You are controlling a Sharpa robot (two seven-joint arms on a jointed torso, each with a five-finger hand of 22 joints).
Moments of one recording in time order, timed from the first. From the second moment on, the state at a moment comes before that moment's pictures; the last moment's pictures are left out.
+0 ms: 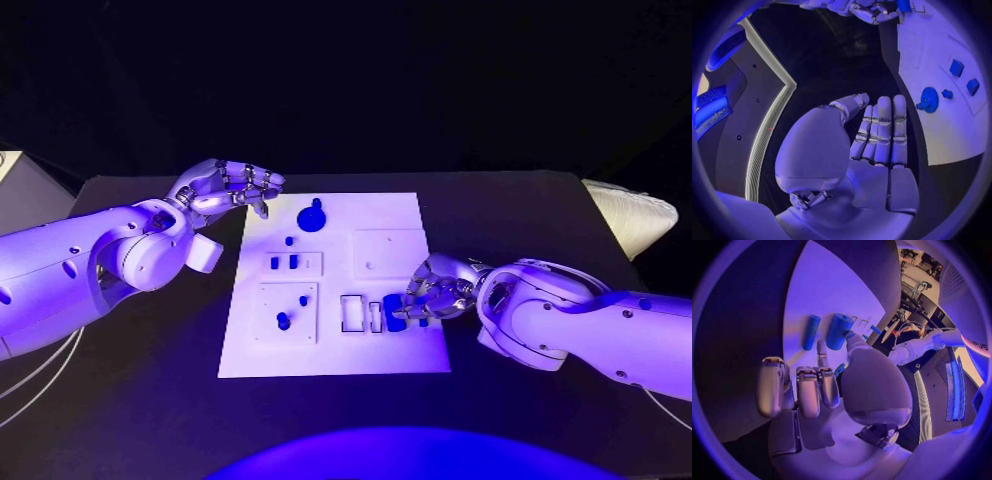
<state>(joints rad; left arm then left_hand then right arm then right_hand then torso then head) 1.17 -0.92 0.01 1.44 -0.31 -0.08 0.32 1.39 -0.17 0.55 -0.03 0.26 0.88 0.21 0.22 0.24 0.75 0.16 0.69 0.15 0.96 0.07 1.13 0.41 0.17 0.80 0.16 1.05 0.57 1.13 -0.98 -0.17 1.83 -1.26 -0.29 -0.42 1.19 -0.16 0.00 0.29 0.30 1.02 0.10 0.29 0.42 1.47 0.02 1.54 1.31 1.47 -0.05 1.56 1.31 0.06 1.46 0.05 1.33 1.31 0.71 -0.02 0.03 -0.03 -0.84</state>
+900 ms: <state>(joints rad) 1.17 -0.93 0.01 1.44 -0.30 -0.07 0.32 1.39 -0.17 0.54 -0.03 0.26 0.87 0.21 0.22 0.24 0.75 0.16 0.69 0.15 0.96 0.07 1.13 0.41 0.17 0.80 0.16 1.04 0.57 1.11 -0.89 -0.17 1.80 -1.32 -0.26 -0.45 1.17 -0.12 -0.09 0.30 0.28 1.03 0.09 0.32 0.44 1.46 0.02 1.54 1.31 1.47 -0.05 1.56 1.31 0.06 1.46 0.05 1.34 1.31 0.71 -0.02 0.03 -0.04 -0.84</state>
